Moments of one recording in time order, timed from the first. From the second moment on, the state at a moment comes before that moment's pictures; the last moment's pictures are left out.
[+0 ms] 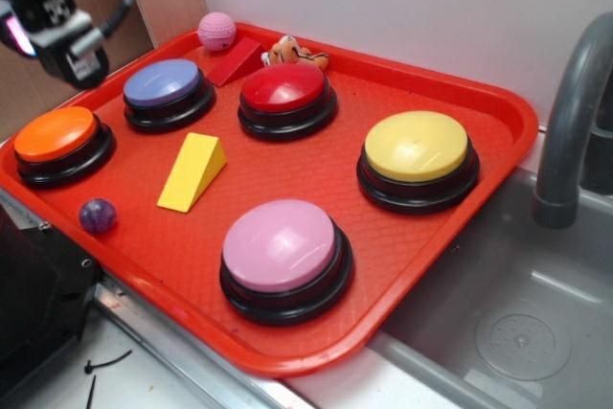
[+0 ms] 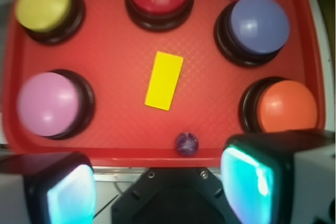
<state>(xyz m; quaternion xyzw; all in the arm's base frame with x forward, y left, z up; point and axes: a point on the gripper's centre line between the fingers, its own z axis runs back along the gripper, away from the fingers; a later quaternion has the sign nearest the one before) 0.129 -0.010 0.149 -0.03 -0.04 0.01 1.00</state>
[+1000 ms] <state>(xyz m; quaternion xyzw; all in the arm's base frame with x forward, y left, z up) 0.125 0.008 0.057 0.01 0.06 0.04 1.00</state>
